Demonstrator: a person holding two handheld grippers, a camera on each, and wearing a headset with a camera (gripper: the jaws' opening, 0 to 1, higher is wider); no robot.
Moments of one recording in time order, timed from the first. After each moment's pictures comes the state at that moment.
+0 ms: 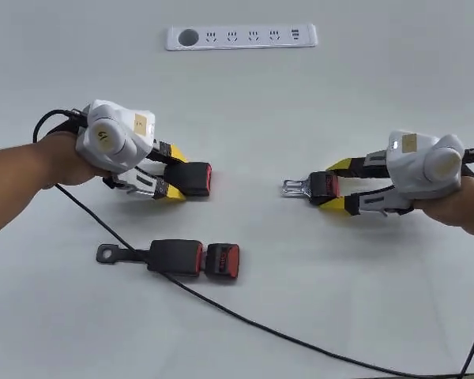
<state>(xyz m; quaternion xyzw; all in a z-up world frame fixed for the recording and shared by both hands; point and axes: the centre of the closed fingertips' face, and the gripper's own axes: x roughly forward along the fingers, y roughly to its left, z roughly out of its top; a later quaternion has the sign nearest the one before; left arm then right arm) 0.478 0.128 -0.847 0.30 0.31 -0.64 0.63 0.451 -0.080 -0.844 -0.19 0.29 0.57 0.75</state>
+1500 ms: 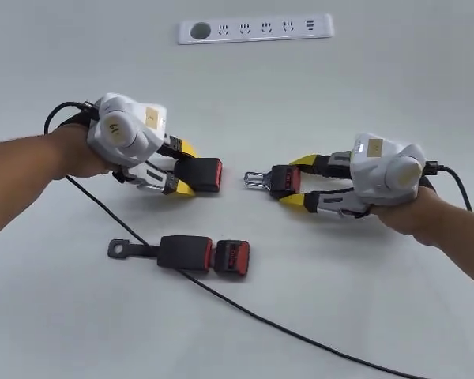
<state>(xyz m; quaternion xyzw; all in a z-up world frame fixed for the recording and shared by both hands) 0.480 0.127 -0.851 0.30 0.33 -0.64 0.63 0.458 0.013 -0.846 -0.13 0.23 0.57 0.78</state>
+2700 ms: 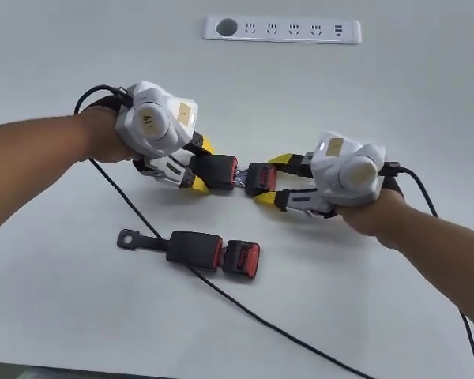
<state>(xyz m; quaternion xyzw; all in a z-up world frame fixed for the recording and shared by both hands) 0.481 0.127 -0.853 0.34 0.33 -0.64 0.61 0.473 0.065 -0.850 -0.16 0.25 0.57 0.76</state>
